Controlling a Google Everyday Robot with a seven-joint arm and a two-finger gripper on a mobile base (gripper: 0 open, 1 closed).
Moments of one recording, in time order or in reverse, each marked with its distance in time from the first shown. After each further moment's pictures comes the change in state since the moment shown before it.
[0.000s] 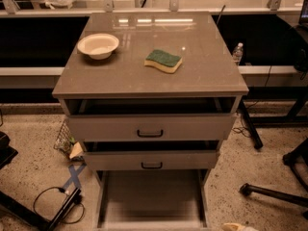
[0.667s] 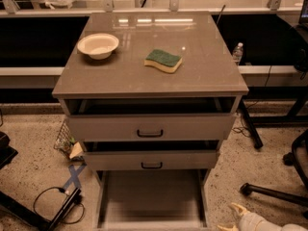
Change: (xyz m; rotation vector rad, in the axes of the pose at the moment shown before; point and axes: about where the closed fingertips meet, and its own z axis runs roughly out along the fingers) arm -0.052 -0.031 -0.021 0.035 -0.038 -0.086
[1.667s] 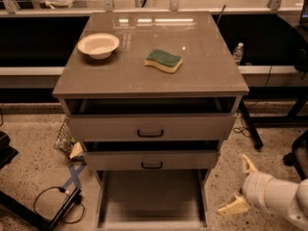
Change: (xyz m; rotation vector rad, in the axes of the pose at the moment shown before) arm -0.188 -0.032 -0.104 -0.031 -0.050 -0.167
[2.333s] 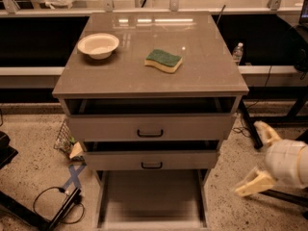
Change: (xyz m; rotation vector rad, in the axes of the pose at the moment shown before) arm -0.102 -0.040 -0.096 0.005 -0.017 -0.092
